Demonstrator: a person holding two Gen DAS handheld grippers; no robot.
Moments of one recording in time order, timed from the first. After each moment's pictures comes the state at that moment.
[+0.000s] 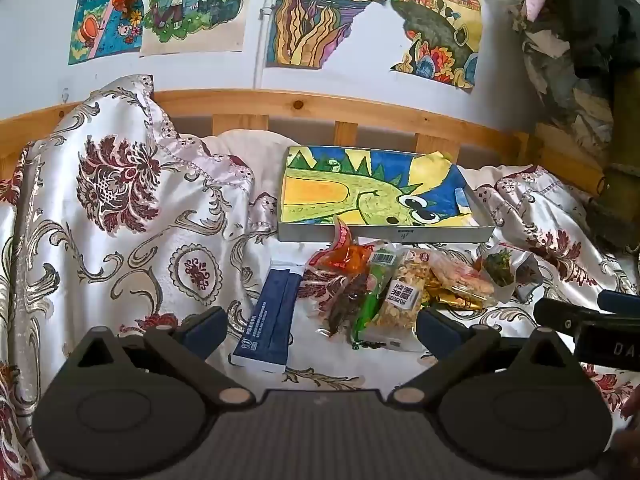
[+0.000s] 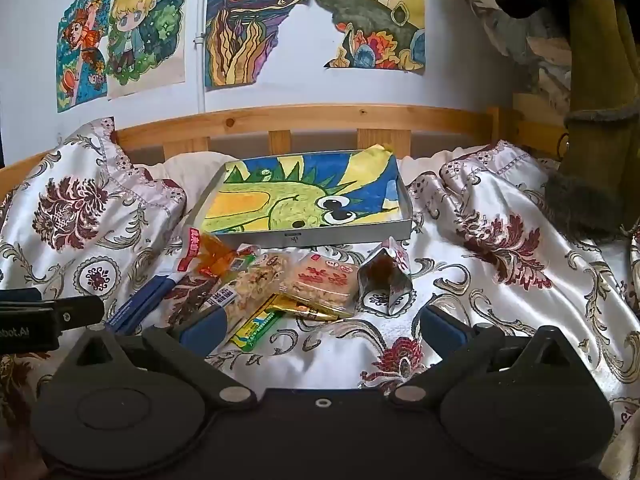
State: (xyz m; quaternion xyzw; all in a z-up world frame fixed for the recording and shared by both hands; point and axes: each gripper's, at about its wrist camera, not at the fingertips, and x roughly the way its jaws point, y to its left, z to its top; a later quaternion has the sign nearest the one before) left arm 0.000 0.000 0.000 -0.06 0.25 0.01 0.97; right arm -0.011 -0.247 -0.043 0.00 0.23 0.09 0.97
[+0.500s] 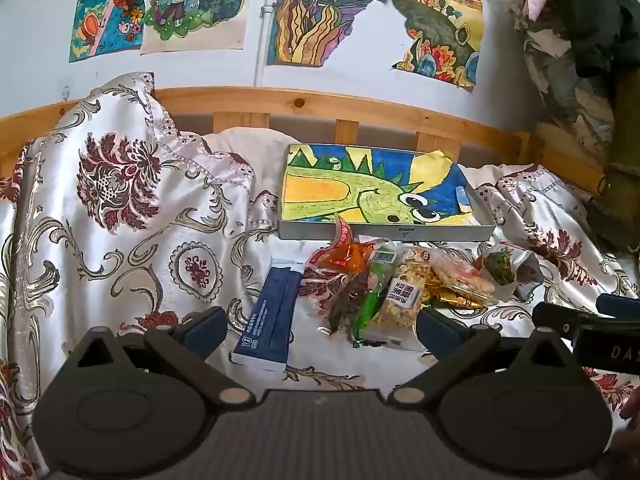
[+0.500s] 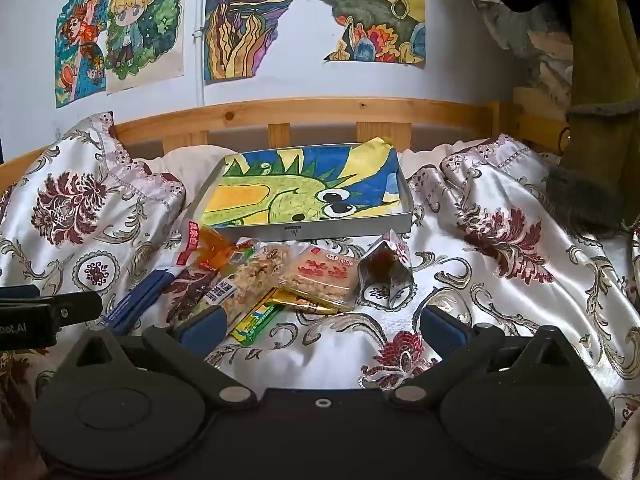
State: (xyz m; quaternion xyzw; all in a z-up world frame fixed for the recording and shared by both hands) left arm -0.002 0.001 -0.001 -0.05 0.26 0.01 0.97; right arm -0.008 -0.247 -0.047 0.00 0.24 0.09 0.97
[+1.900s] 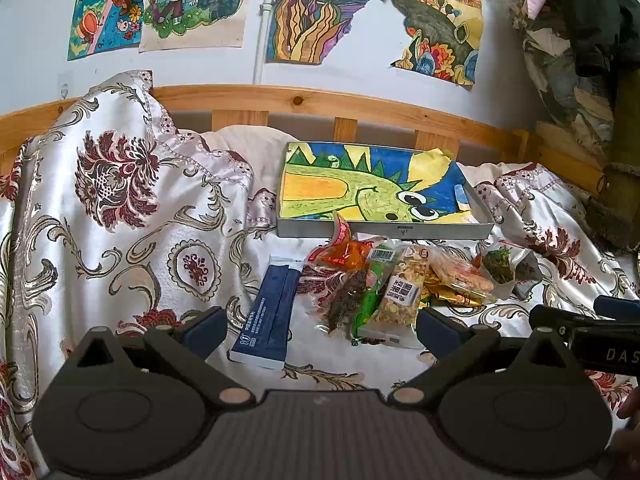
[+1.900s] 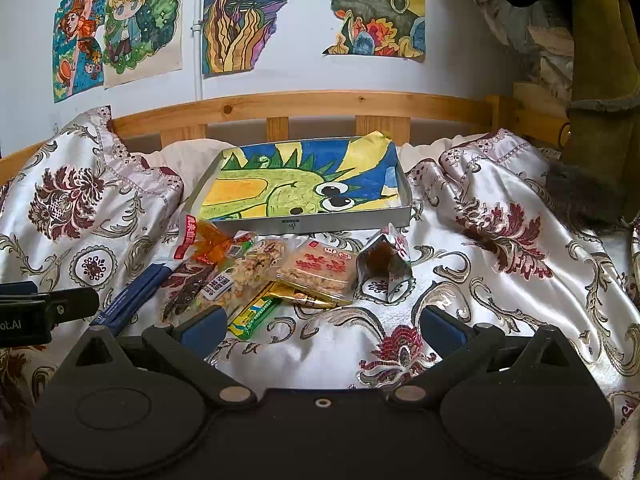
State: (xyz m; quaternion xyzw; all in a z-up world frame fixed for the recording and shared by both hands) left arm 0.001 0.001 -0.002 -0.06 0.26 0.01 0.96; right arm -0.006 -0.246 -0.047 0.00 0.25 0.09 0.96
